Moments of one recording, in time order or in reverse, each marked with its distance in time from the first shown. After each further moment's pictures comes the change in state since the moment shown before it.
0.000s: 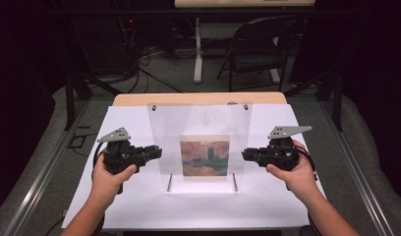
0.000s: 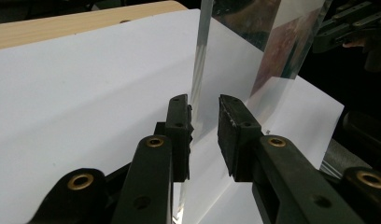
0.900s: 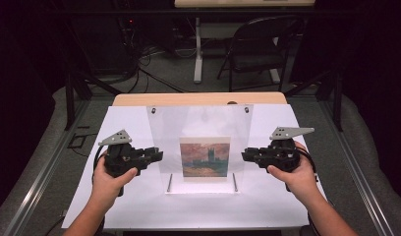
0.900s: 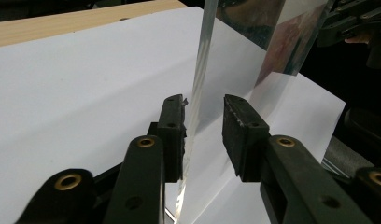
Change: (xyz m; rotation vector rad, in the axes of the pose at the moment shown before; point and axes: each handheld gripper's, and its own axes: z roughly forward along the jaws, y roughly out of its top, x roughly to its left) left arm -0.003 -0.003 0.002 0.006 0.017 0.006; right arm 0.001 -0.002 -0.002 -0.032 0.012 0.001
